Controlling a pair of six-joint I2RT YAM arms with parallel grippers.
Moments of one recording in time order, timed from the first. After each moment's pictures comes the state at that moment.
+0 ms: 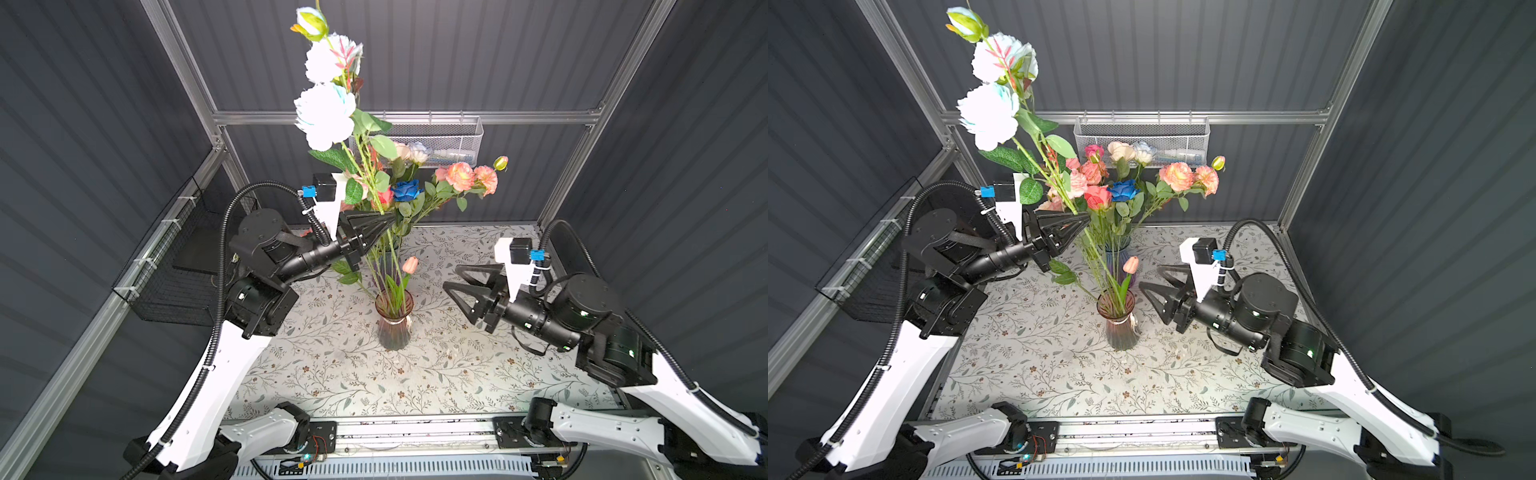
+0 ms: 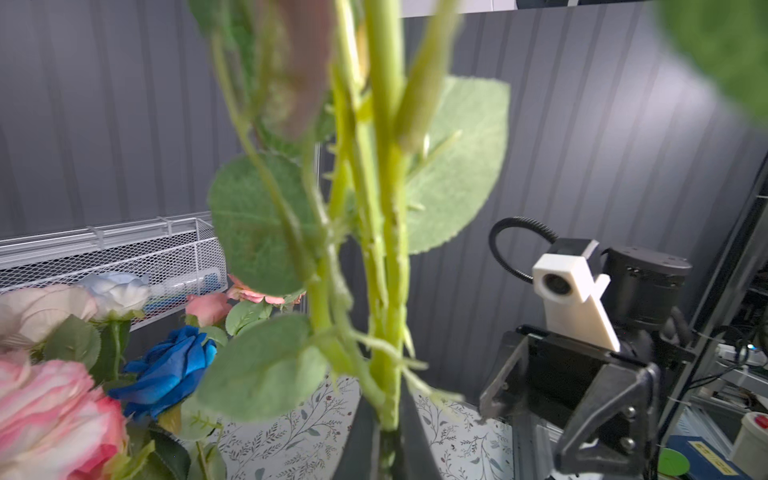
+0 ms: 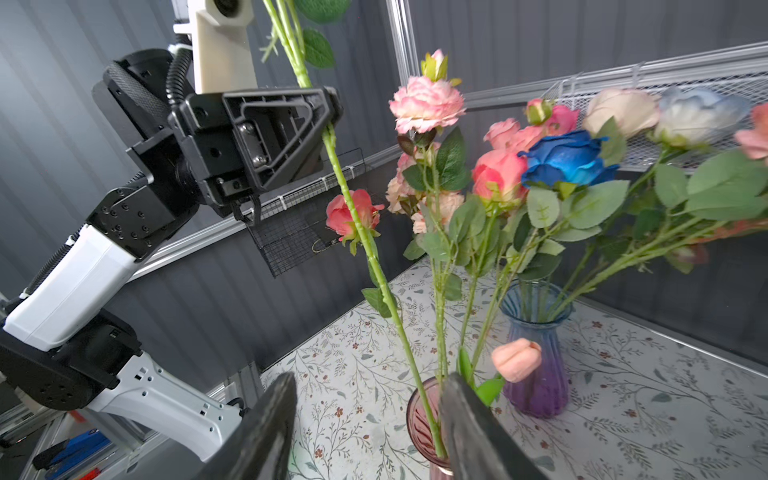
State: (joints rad) left arm -0.55 1.16 1.58 -0.22 0.62 -0.20; right arm 1.03 0.87 1.27 -0.38 0.04 0.25
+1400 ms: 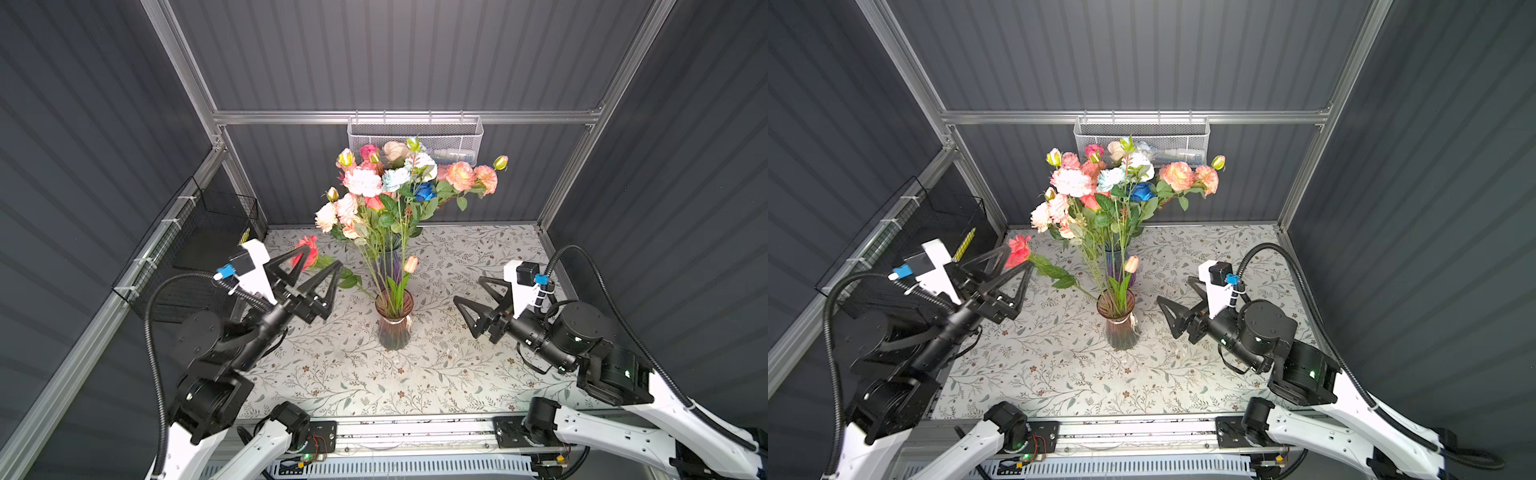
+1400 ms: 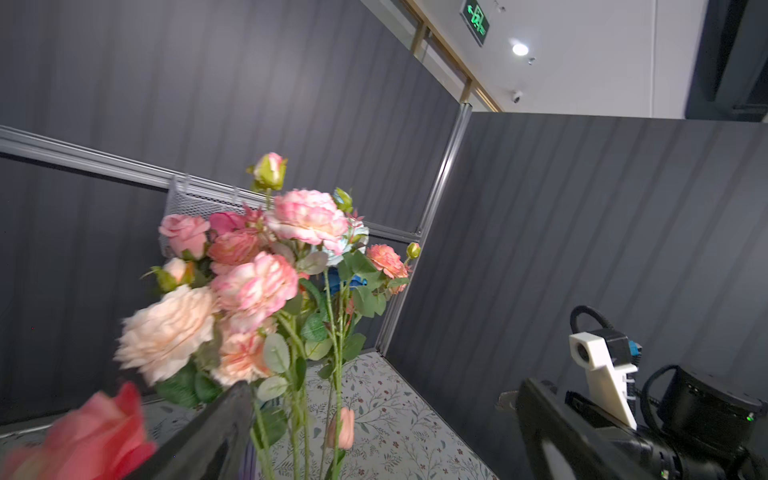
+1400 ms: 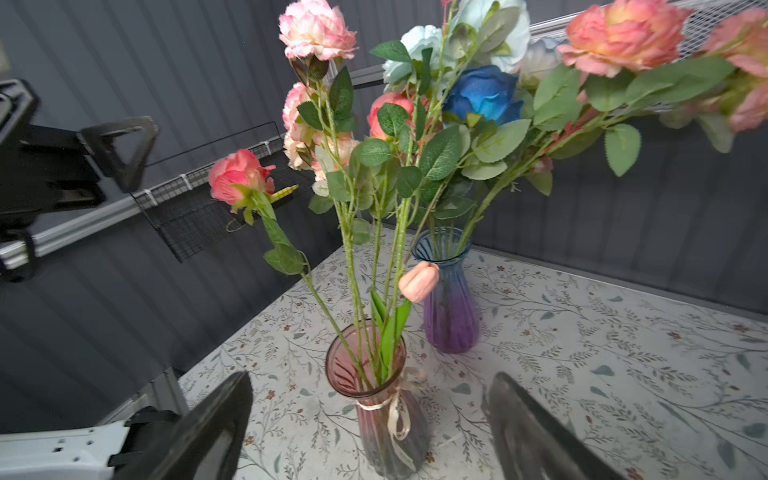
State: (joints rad) left arm -0.55 0.58 1.13 -0.27 0.10 -0.39; right arm 1.03 0.69 1.00 -0.36 0.28 0.25
